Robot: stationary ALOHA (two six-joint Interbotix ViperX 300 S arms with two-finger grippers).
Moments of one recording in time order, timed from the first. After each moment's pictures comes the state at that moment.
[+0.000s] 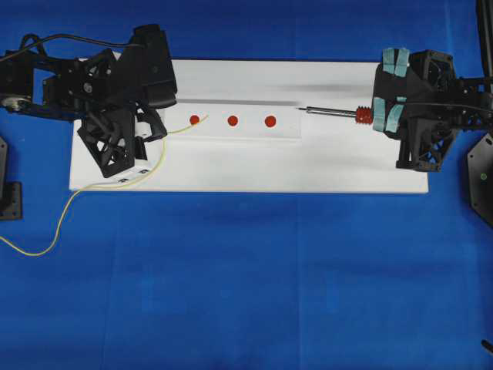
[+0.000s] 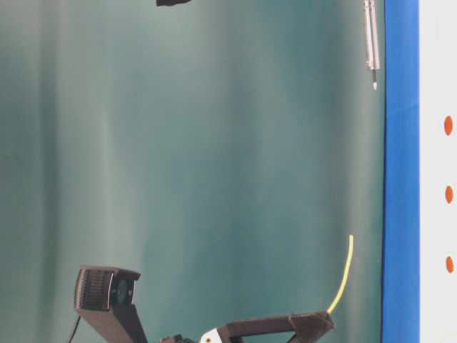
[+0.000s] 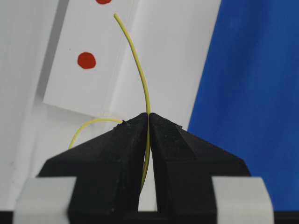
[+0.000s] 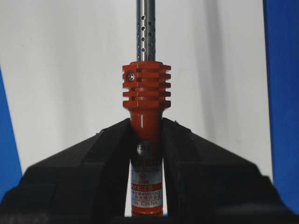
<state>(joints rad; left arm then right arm) 0.09 -0.29 0.62 0.01 0.58 -0.19 -0.15 -0.49 0.91 -0.22 0.64 0.25</state>
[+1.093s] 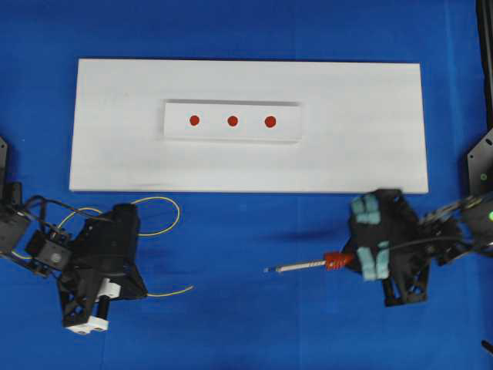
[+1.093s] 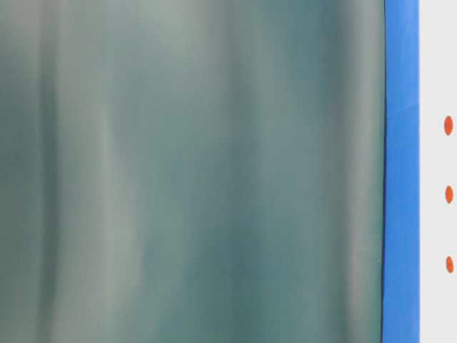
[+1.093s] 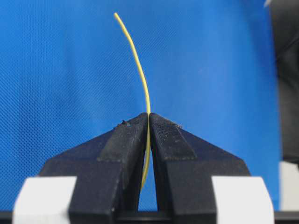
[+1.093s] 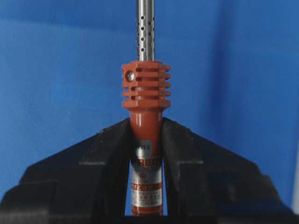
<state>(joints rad) -0.48 -0.07 0.92 0.01 -0.14 -0.59 0.42 -0.19 0.93 -0.18 0.19 0.64</state>
